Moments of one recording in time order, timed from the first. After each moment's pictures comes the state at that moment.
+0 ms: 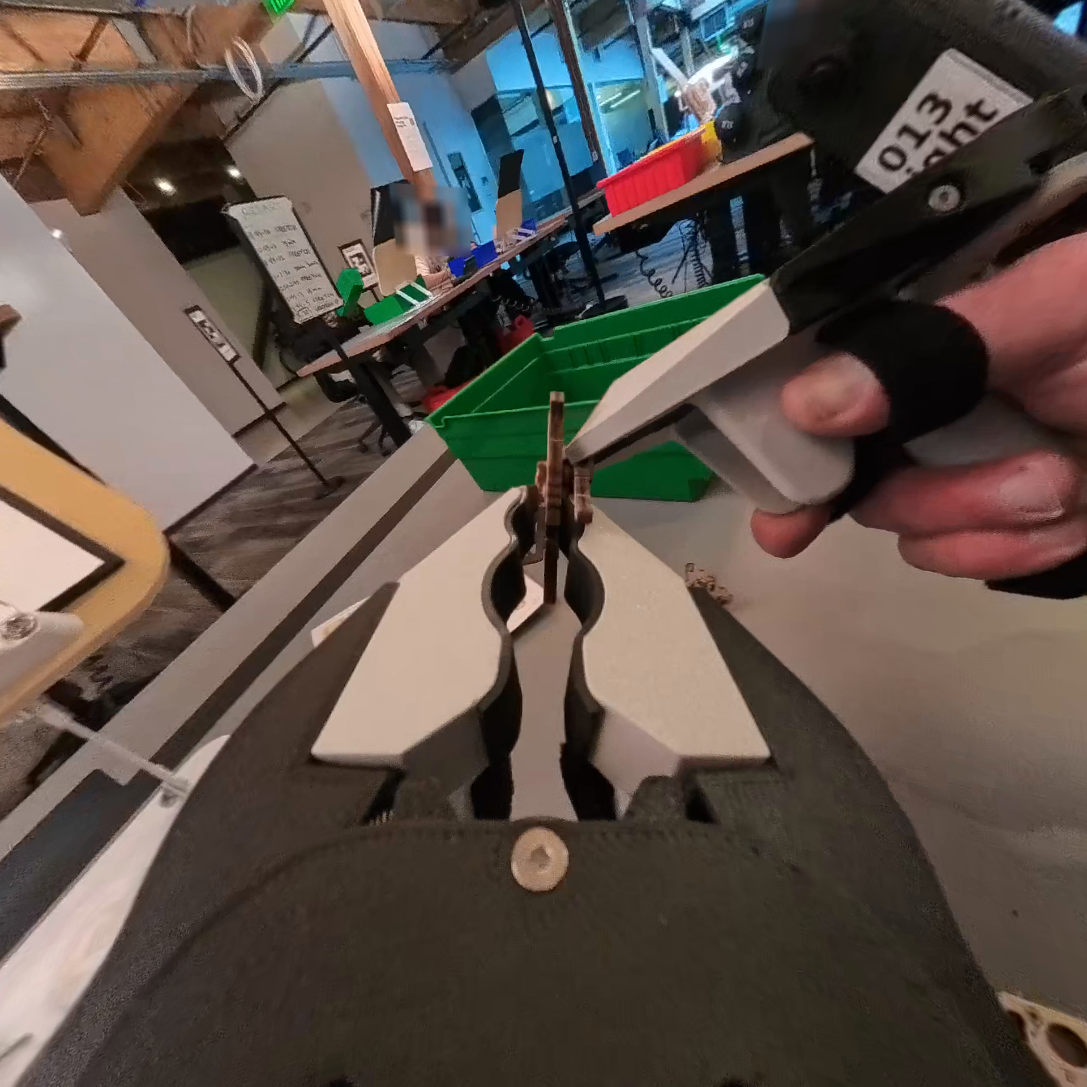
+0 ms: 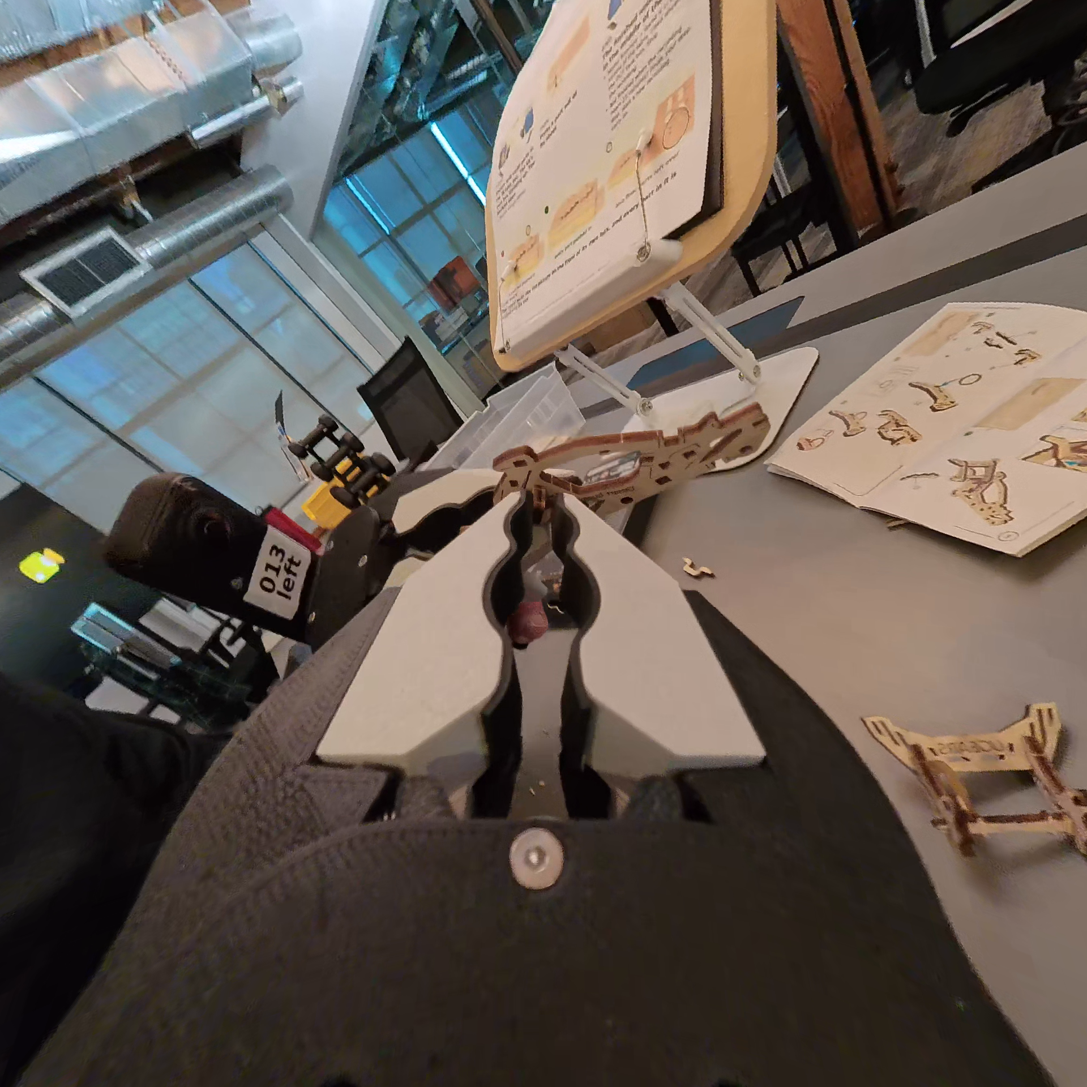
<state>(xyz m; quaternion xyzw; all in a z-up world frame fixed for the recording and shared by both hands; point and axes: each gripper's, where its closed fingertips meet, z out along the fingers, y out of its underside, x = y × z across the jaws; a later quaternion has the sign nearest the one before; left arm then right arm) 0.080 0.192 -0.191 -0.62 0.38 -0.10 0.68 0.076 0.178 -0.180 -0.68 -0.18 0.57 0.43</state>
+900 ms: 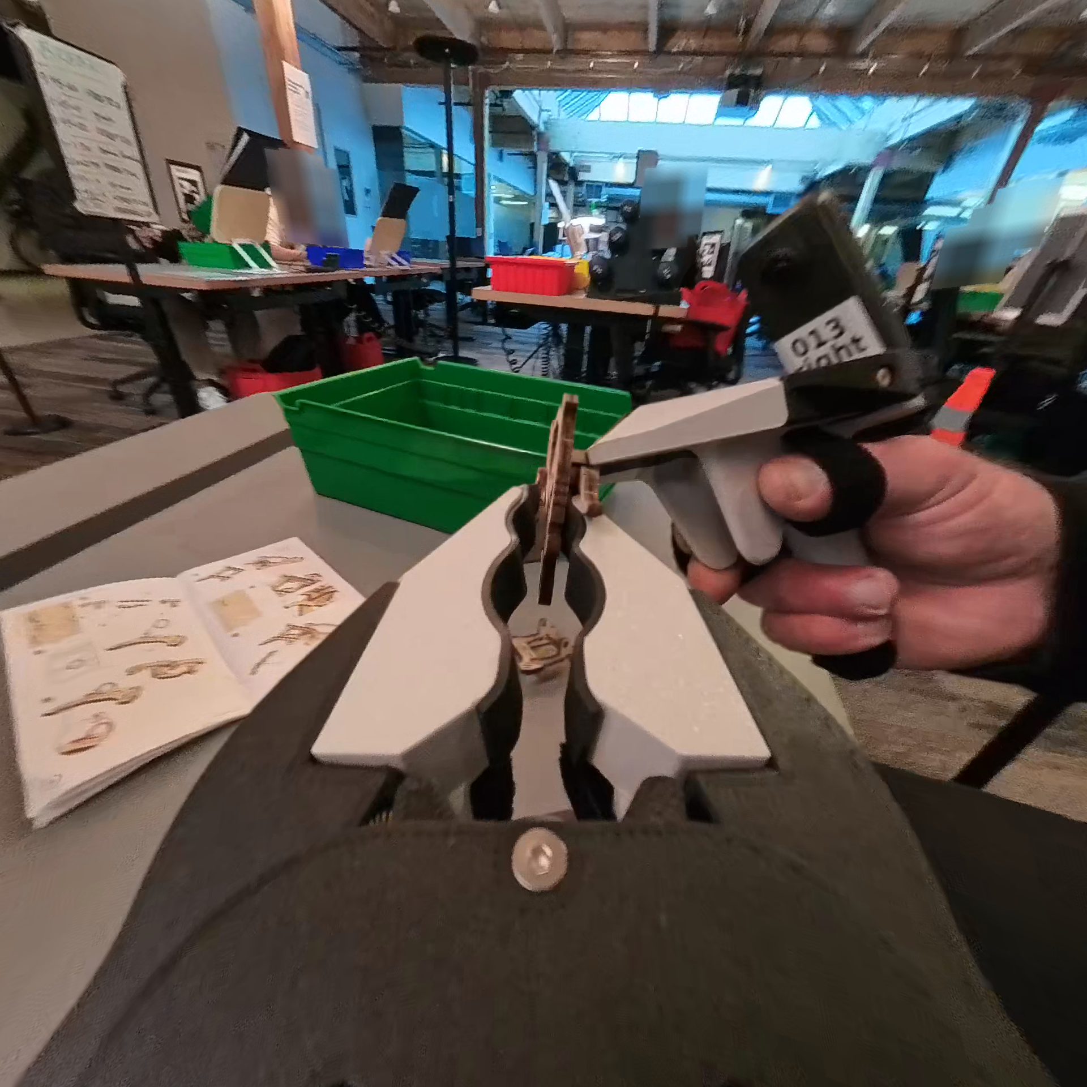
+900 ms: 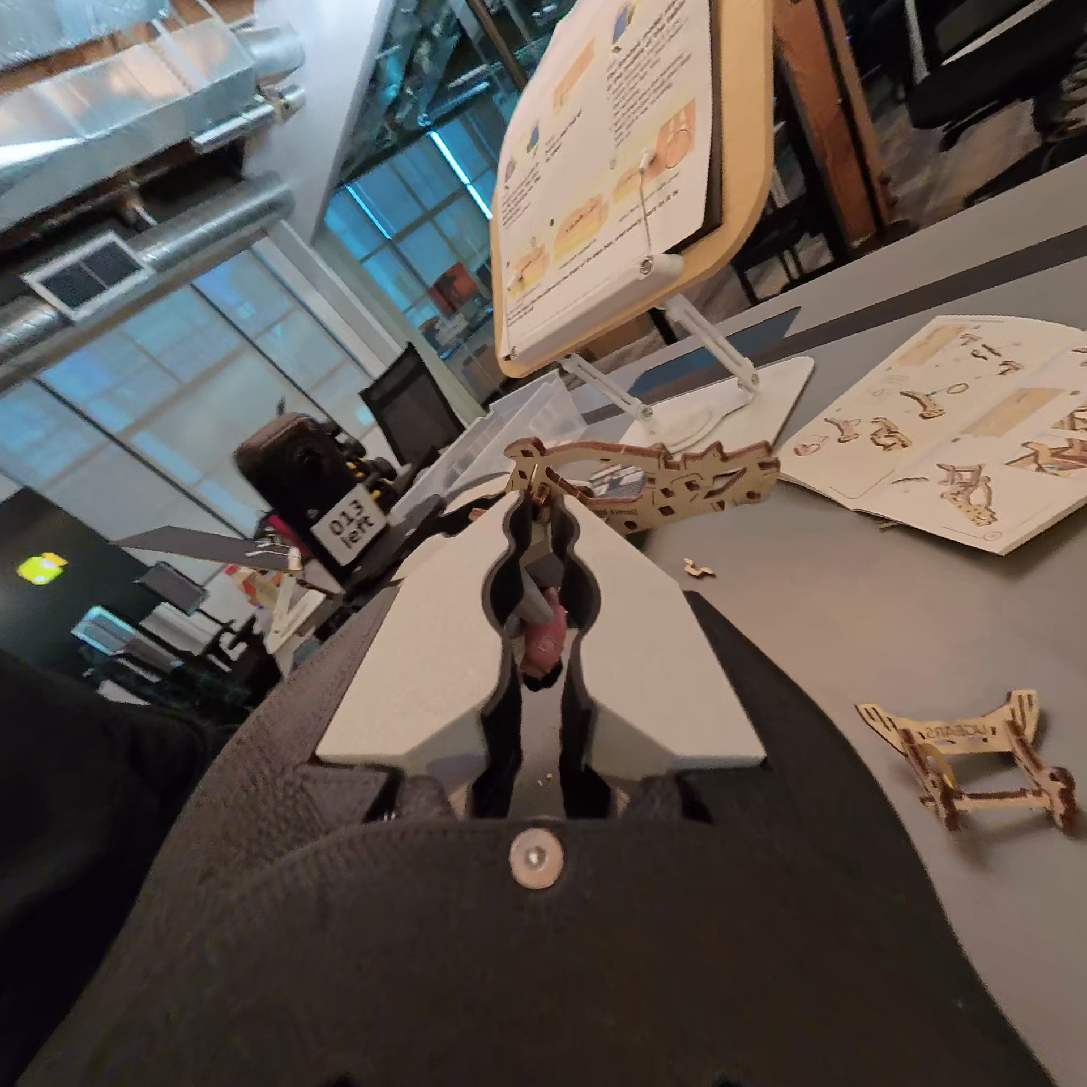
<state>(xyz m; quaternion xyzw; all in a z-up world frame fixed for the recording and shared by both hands) 0.095 0.184 -0.187 -0.63 0.30 -0.35 0.62 0.086 0.172 -0.173 -0.68 -0.18 0.57 0.43</state>
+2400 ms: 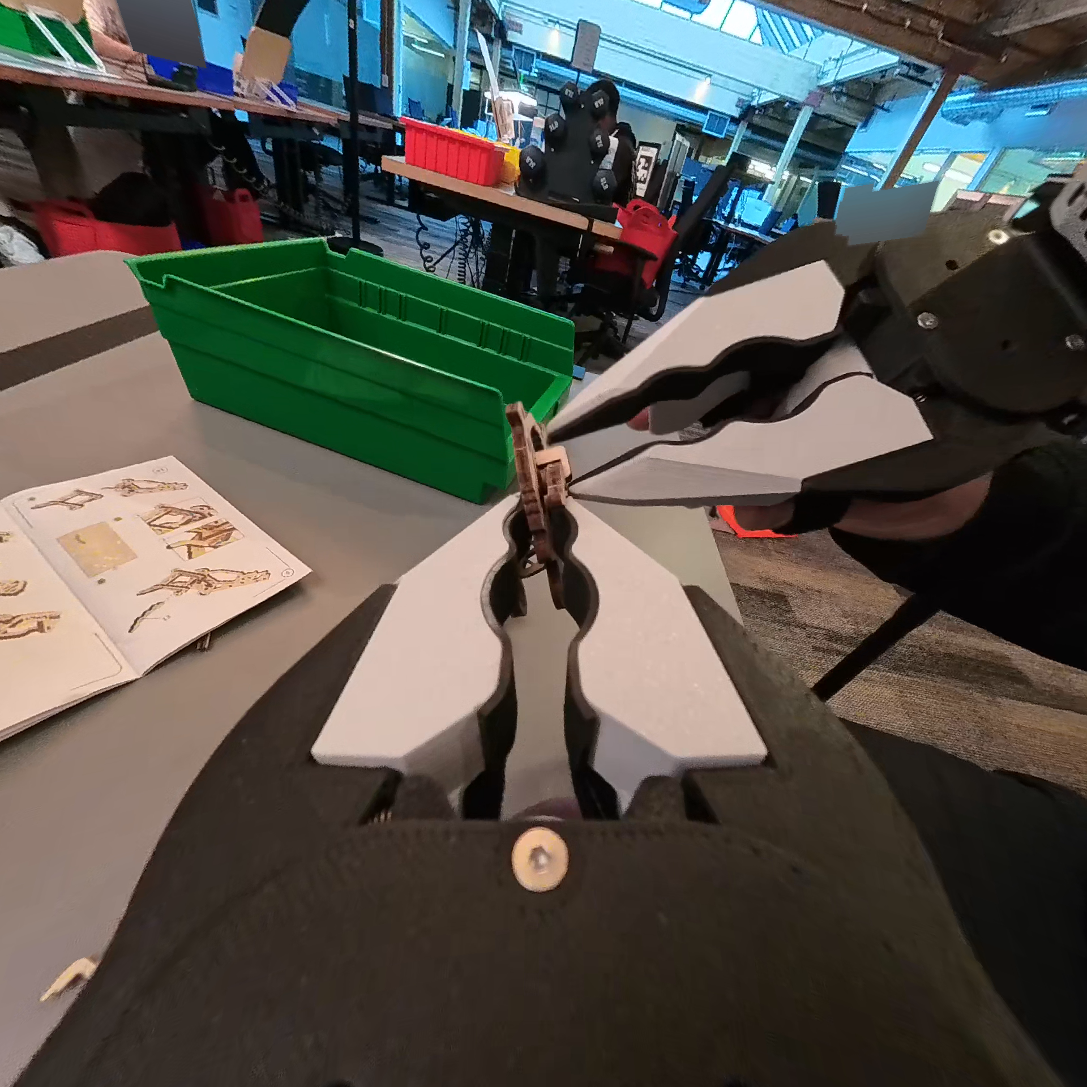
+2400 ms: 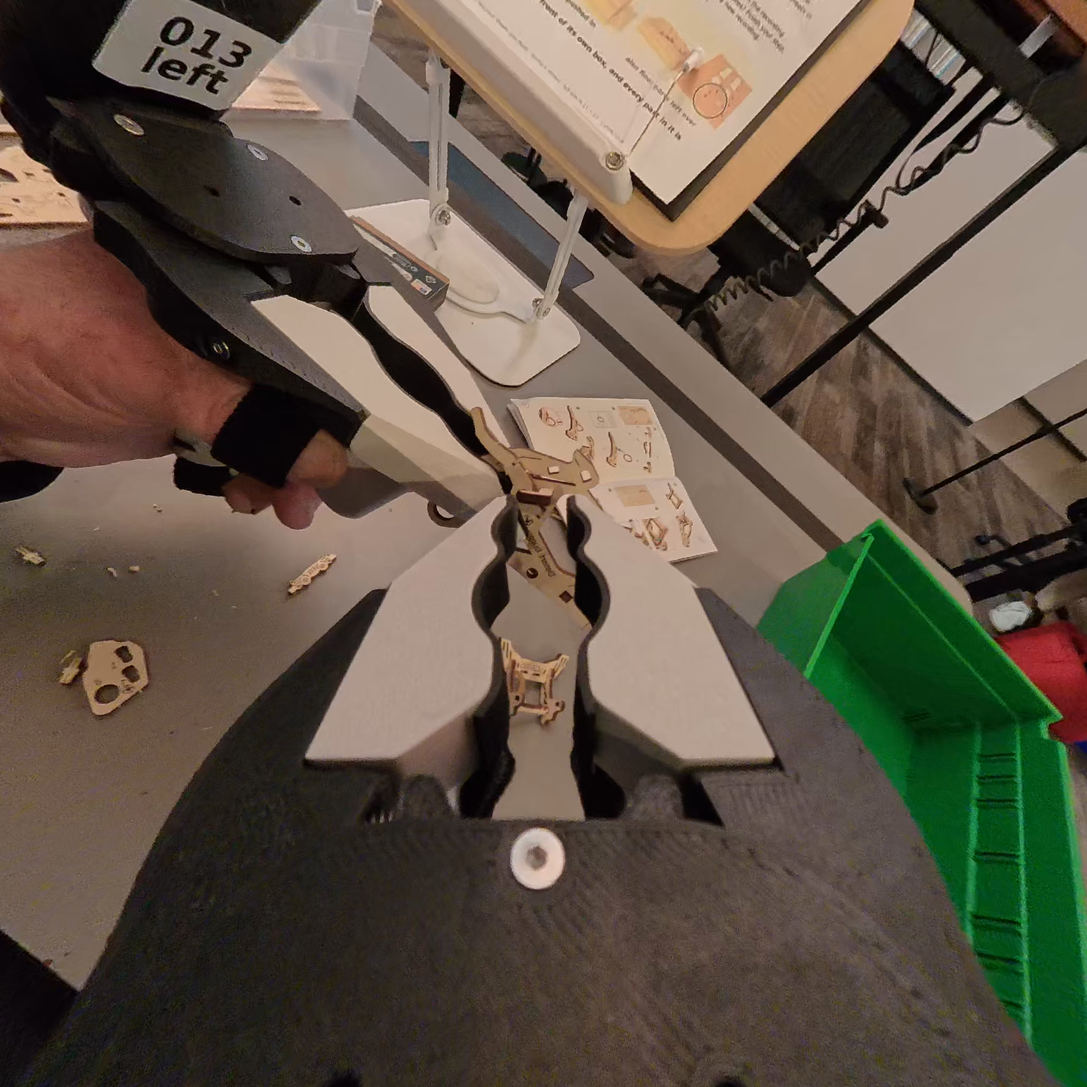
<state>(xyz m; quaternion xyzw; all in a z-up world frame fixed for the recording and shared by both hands) 0.109 0.182 -0.207 -0.68 0.32 -0.41 0.52 0.095 0.182 -0.191 -0.66 -0.50 0.08 0.55</state>
